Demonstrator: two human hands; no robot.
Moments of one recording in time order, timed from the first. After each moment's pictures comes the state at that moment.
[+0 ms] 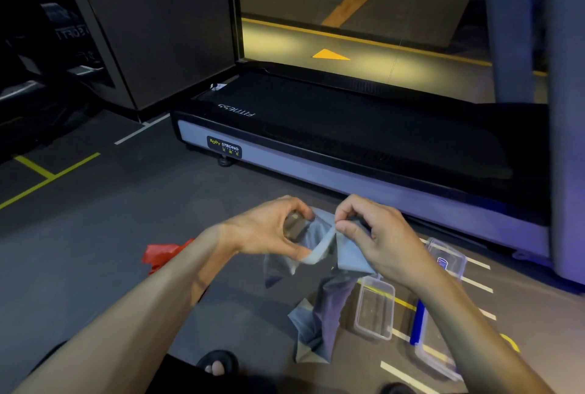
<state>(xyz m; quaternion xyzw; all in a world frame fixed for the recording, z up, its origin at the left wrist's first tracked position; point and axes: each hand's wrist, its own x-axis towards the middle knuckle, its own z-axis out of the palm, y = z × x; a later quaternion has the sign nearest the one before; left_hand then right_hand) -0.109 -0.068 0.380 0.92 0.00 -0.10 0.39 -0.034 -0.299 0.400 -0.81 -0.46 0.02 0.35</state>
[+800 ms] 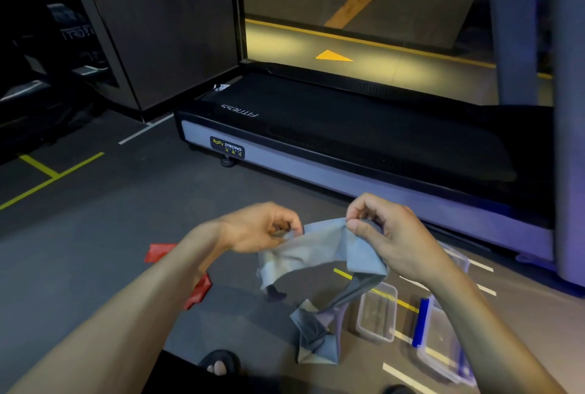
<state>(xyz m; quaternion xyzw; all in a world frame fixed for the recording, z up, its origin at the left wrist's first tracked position) -0.113 -0.045 0.364 0.89 -0.03 -0.11 0.43 -0.026 -0.305 0.403 -0.81 -0.44 0.06 0.38</state>
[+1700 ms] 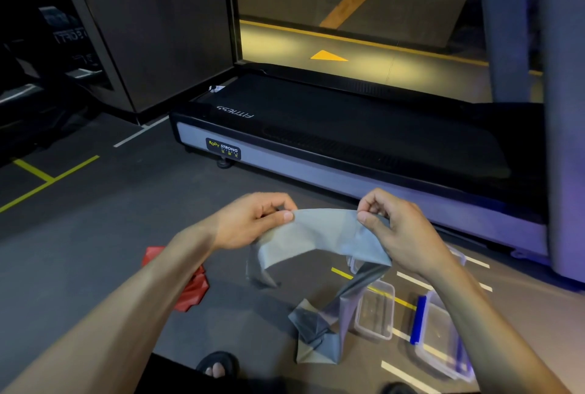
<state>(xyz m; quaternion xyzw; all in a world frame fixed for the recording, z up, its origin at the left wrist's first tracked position) -0.121 -0.044 0.381 0.88 -0.06 -0.02 0.47 -0.011 -0.317 0.393 -0.86 -0.37 0.02 0.35</state>
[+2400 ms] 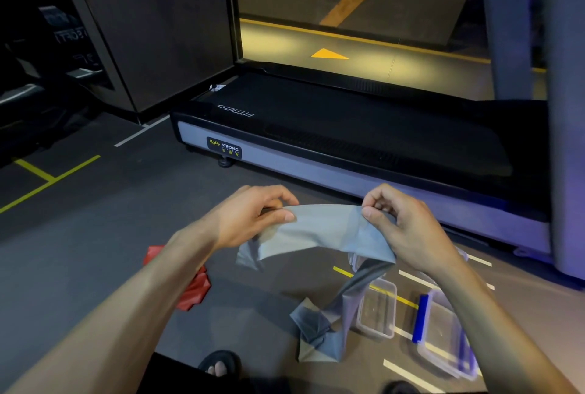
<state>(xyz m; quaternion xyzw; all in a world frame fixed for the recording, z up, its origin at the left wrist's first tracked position) -0.122 -0.040 0.386 0.94 -0.05 0.03 0.35 -0.010 -0.321 0.394 -0.85 -0.37 0.01 0.38</state>
